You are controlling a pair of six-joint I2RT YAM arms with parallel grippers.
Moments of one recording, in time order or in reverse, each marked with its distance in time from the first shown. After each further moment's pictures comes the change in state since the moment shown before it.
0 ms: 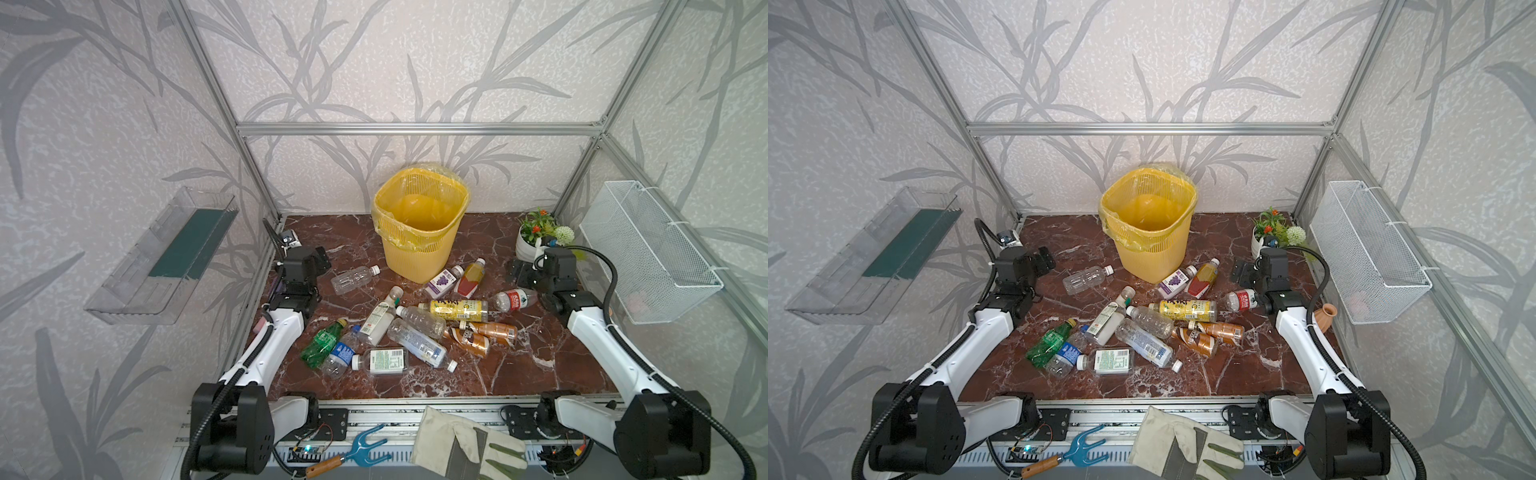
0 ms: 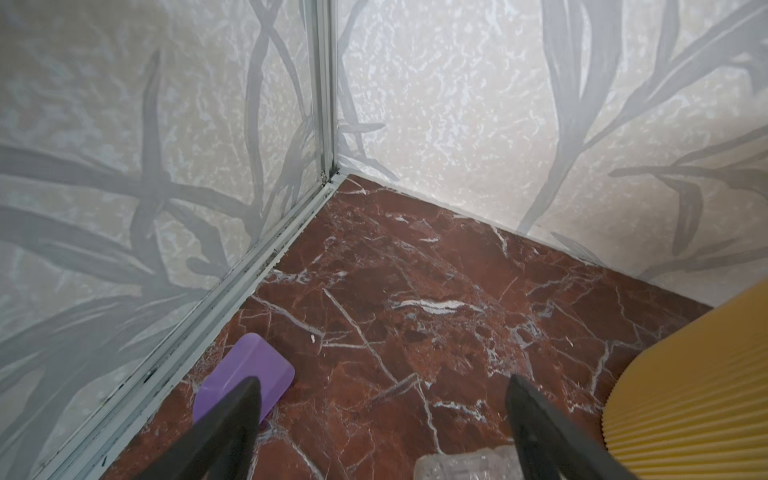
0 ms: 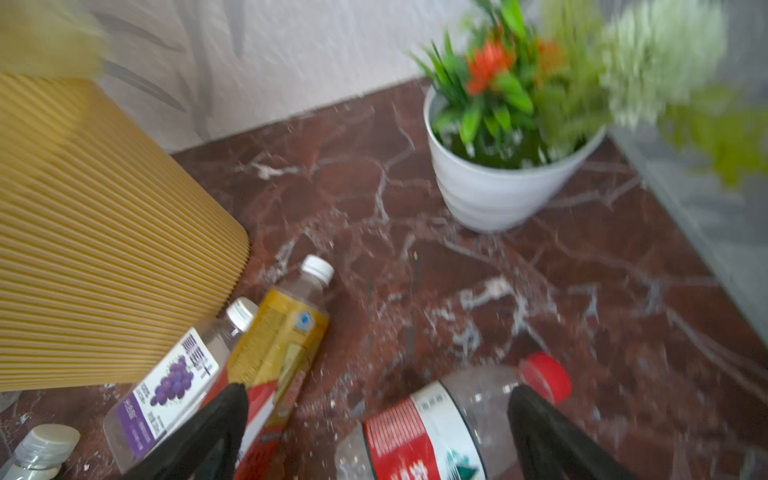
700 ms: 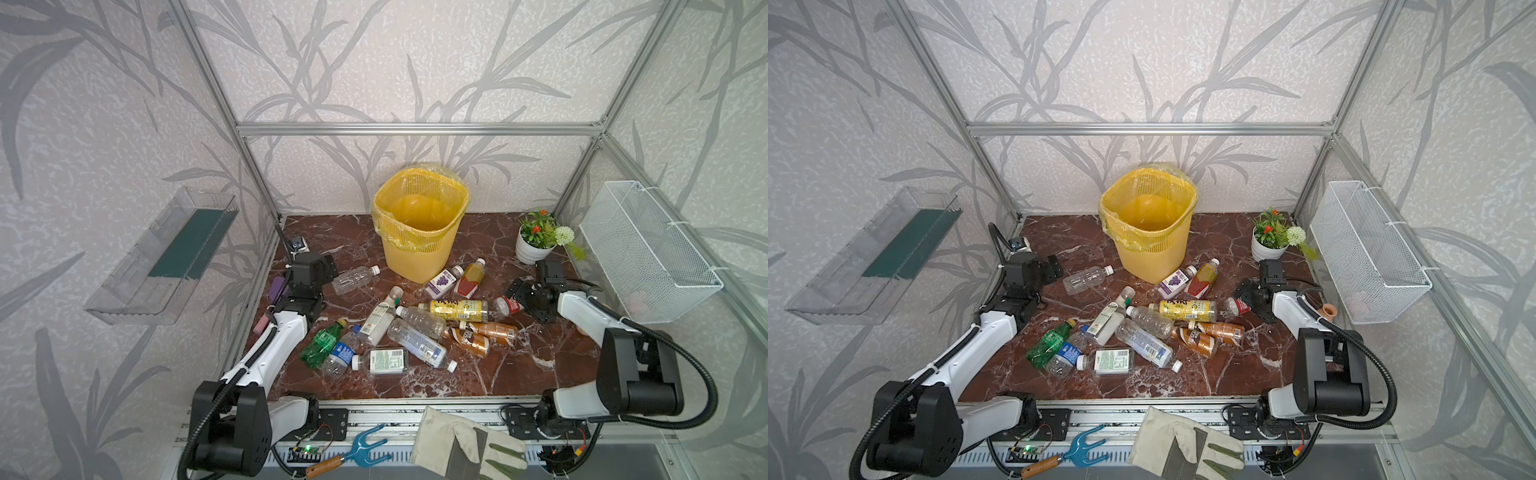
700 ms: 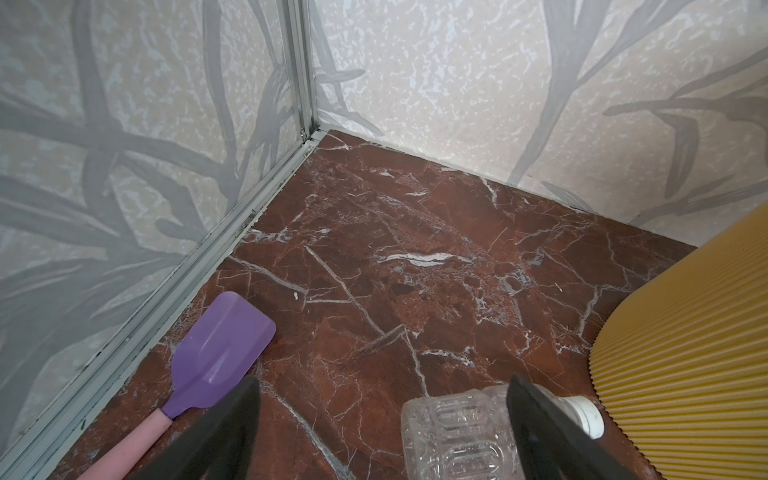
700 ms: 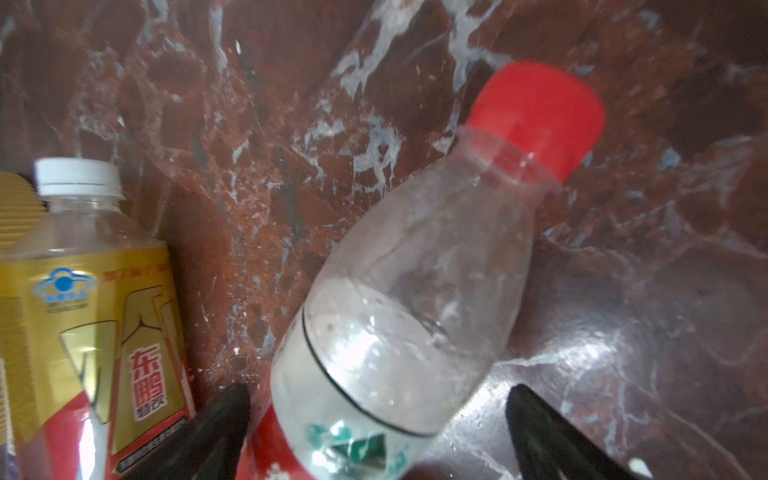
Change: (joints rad) left arm -0.030 -0.001 -0.036 -0.037 0.021 -0.017; right arm -0.074 0.315 -0.010 -0.110 -0.116 0.288
